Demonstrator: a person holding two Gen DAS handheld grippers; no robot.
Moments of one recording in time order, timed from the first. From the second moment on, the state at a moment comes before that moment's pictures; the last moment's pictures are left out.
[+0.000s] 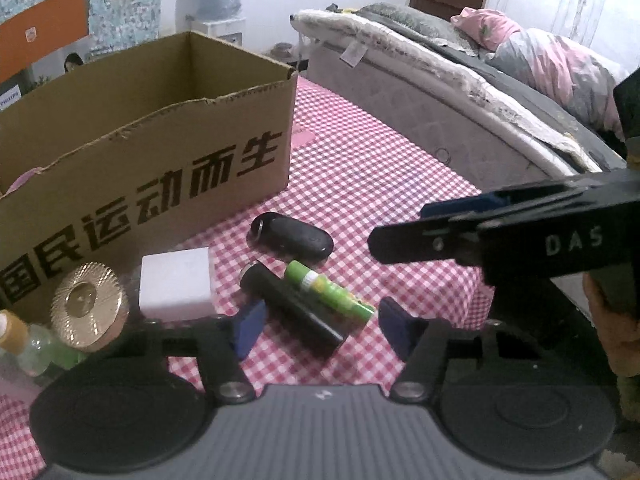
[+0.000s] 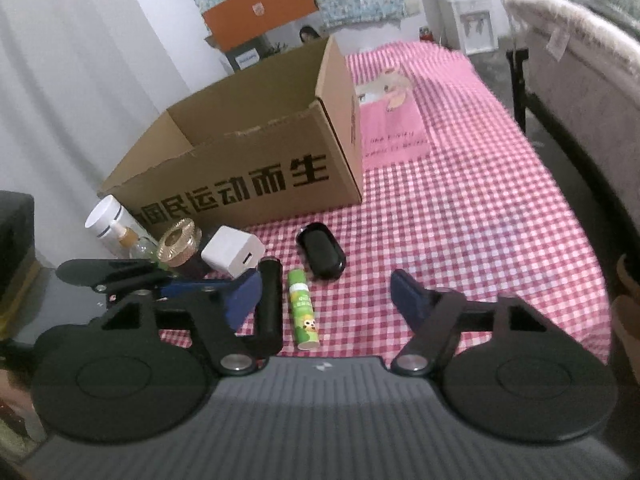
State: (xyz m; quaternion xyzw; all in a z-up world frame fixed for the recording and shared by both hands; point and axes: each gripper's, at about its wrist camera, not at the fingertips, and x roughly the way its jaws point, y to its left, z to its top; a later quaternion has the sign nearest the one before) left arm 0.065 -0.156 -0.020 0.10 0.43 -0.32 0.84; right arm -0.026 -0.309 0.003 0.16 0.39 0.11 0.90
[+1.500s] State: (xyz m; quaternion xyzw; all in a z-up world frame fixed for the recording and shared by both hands) left arm 0.065 -0.124 -0.036 0.09 0.47 -0.27 0.83; right arm 0.027 -0.262 -0.048 0.30 0.49 0.19 0.80
